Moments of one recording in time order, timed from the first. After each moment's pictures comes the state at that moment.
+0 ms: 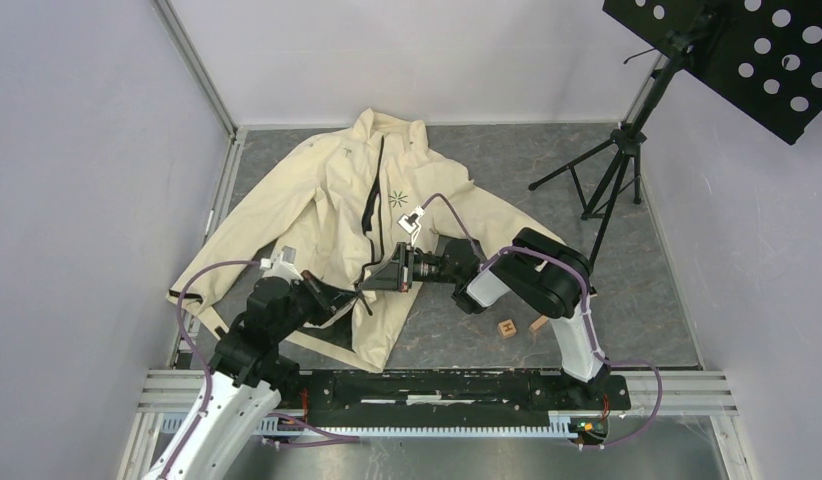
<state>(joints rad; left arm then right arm) -0.42 0.28 0.35 -0.53 0.18 -1.03 0.86 2.08 0.79 1.47 -0.68 1.16</state>
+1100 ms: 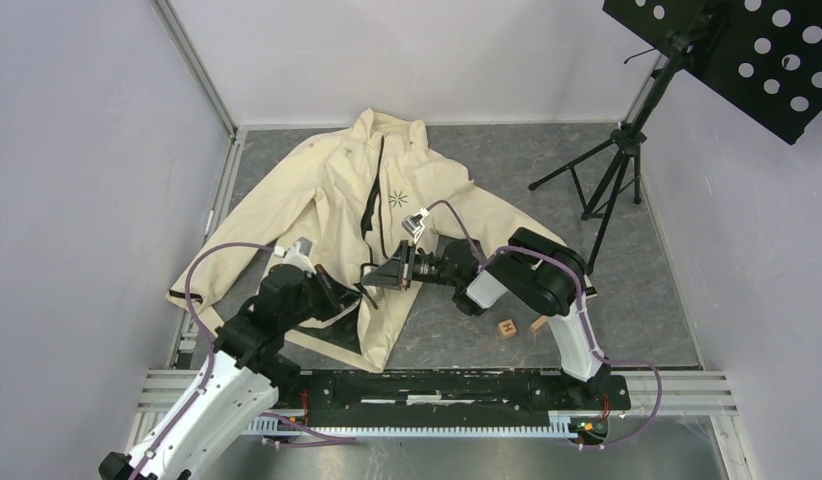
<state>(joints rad) -0.51 0.48 0.43 -0.51 0.13 -0.90 0.86 2.12 0.79 1.48 -0.57 1.33</state>
